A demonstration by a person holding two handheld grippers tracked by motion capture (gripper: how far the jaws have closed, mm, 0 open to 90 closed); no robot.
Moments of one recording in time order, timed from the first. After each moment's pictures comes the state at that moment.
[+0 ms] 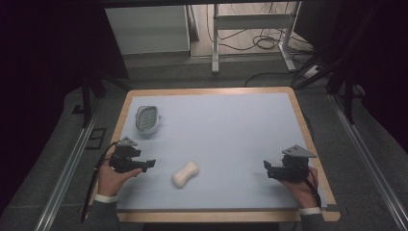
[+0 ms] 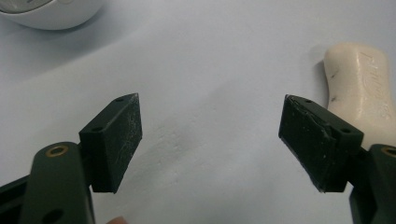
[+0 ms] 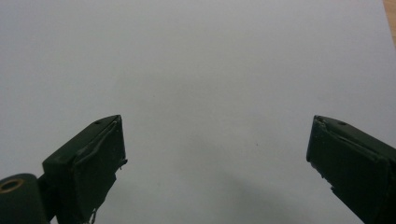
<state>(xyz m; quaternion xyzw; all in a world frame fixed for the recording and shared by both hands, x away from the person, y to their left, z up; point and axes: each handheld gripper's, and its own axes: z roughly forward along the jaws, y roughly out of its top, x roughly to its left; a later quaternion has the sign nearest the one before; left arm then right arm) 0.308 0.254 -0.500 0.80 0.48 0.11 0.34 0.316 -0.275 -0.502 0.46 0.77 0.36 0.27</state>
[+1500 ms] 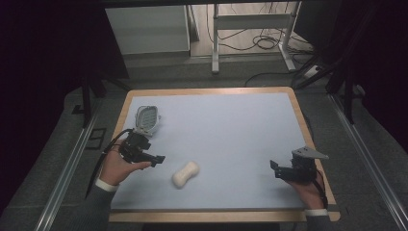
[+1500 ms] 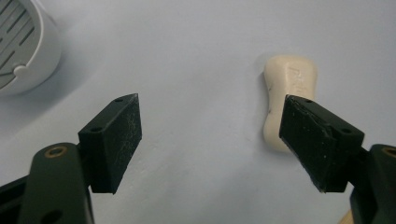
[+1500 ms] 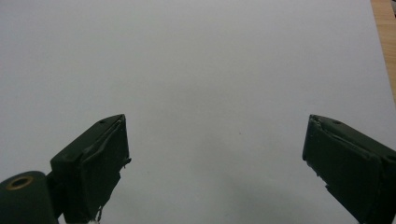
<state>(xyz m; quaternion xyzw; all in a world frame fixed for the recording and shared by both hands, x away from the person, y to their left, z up) 0.321 0.210 -0.442 0.86 0.42 0.08 0.28 0.311 -0.295 -0.497 0.48 0.75 0.38 0.25</state>
